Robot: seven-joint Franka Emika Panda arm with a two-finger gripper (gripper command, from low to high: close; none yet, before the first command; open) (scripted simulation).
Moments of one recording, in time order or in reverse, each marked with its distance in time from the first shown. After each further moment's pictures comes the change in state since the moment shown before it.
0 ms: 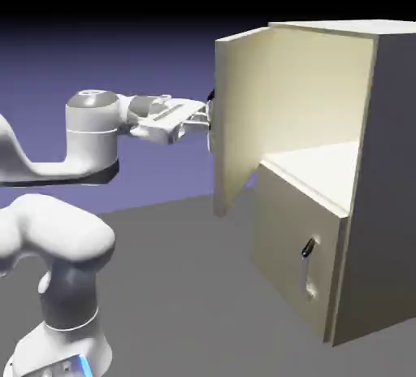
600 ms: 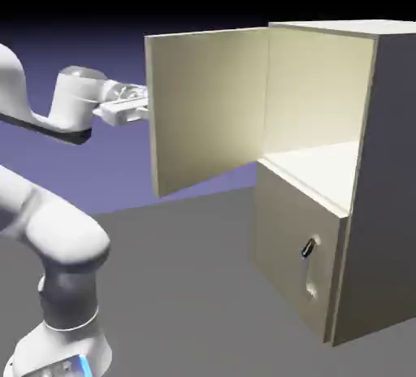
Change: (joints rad) arm -0.245 0.593 0.614 0.478 0.544 -0.618 0.244
